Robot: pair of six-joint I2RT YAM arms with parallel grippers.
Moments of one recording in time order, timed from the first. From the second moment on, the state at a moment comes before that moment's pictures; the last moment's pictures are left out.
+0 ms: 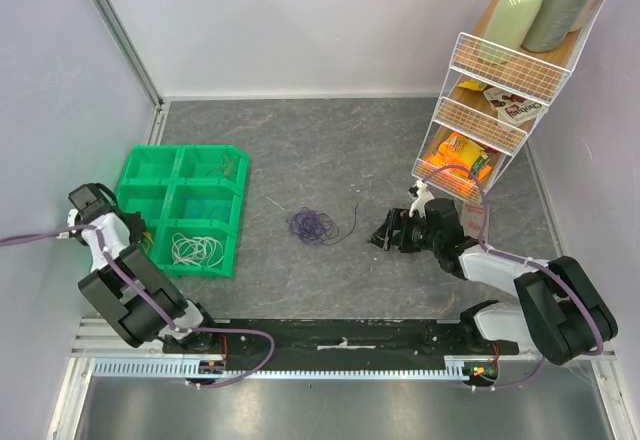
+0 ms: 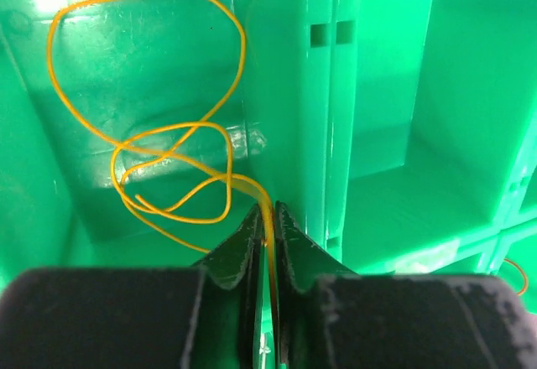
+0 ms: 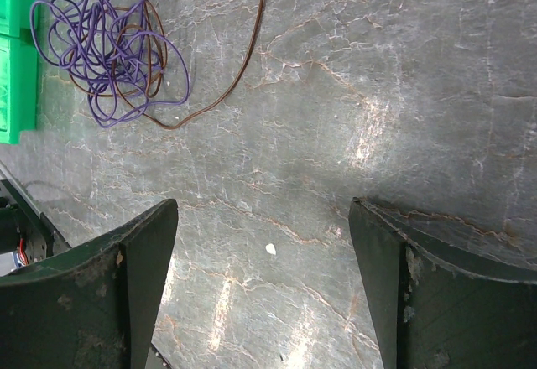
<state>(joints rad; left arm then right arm) 0.75 1.37 0.84 -0.52 0.01 -0.82 0.40 1.27 0.33 0.31 -0.39 0.56</state>
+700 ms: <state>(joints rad) 0.33 1.09 0.90 -0.63 -0.23 -0.78 0.40 1.28 0.33 0.33 -0.39 0.56</state>
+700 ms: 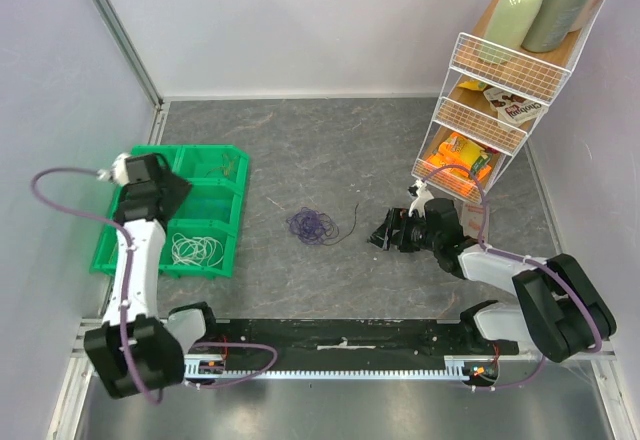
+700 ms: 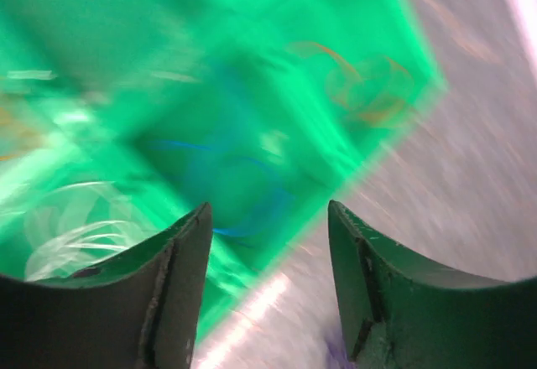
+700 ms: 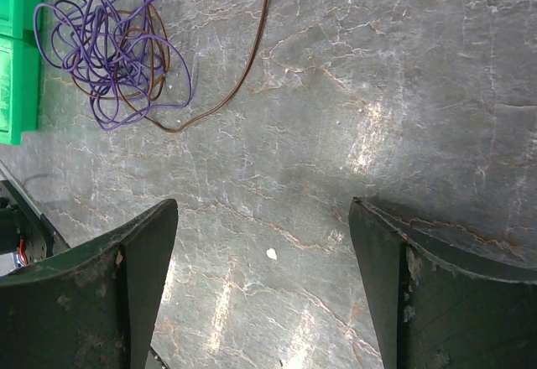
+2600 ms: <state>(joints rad) -0.63 1.09 0.62 -0.21 0.16 -0.65 0.75 1.98 1.29 -0.40 0.44 0.66</state>
